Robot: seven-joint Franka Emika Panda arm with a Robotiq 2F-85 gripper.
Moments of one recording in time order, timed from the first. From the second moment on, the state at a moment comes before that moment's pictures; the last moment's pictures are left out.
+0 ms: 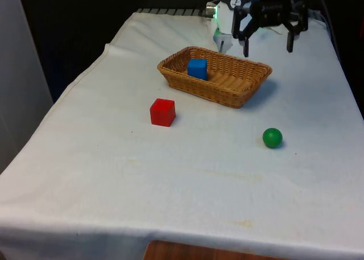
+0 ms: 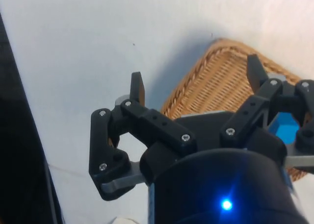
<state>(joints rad) 0.14 0.25 -0.01 -1.99 0.04 2.26 -0.11</state>
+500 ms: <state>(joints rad) 0.15 0.37 0.01 -1.89 0.04 2.32 -0.09</state>
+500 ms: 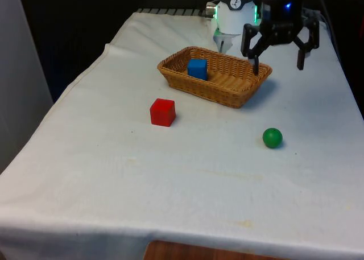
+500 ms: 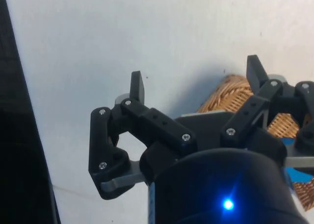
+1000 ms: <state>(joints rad) 0.15 0.47 0.01 -1.81 0.04 2.35 -0.09</state>
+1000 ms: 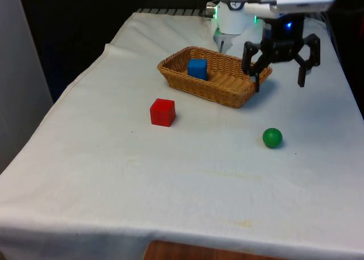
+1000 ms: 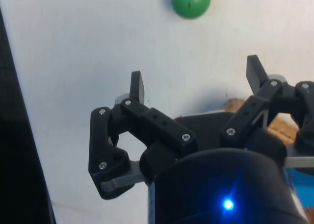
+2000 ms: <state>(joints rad) 0.14 0.68 0.00 -1.70 0.04 2.46 -0.11</state>
